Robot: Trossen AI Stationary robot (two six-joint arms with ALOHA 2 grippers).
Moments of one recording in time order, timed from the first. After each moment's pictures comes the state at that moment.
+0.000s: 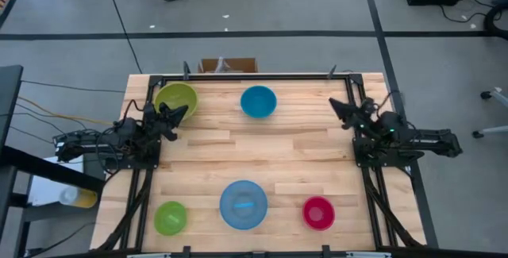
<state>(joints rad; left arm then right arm) 0.04 0.01 0.01 0.33 -0.50 -0.46 -0.08 0.04 0.07 0.22 0.55 0.63</state>
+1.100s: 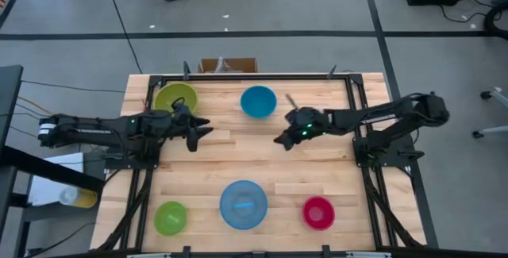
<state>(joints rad) 0.03 0.67 0.44 -0.11 -0.24 -0.51 -0.07 1.35 0.71 0.02 -0.10 0.91</state>
